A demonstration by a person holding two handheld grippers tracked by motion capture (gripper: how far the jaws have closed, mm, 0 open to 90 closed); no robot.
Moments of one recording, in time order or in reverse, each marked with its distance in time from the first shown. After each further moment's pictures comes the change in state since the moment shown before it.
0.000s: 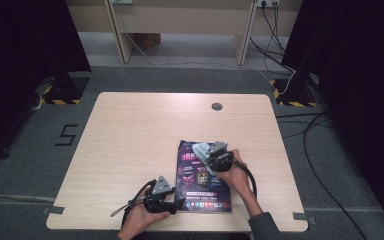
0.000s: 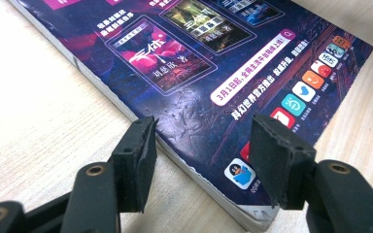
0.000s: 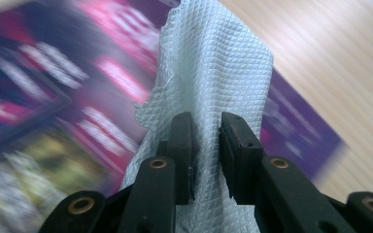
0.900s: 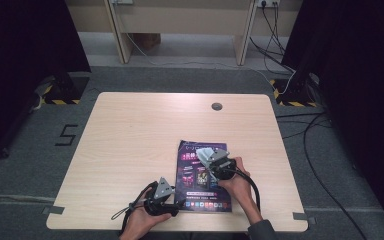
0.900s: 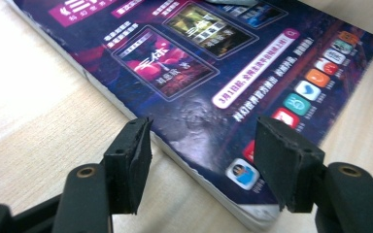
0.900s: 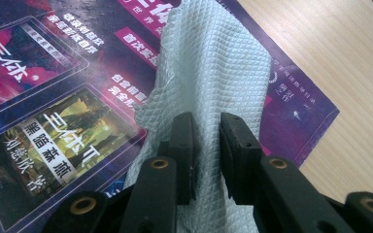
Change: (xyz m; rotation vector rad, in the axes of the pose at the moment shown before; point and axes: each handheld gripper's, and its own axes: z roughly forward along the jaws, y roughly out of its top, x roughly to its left) left arm -0.013 0.001 -0.007 -0.013 0.049 0.080; right arm 0.019 -0.014 -0.015 0.016 -0.064 -0.007
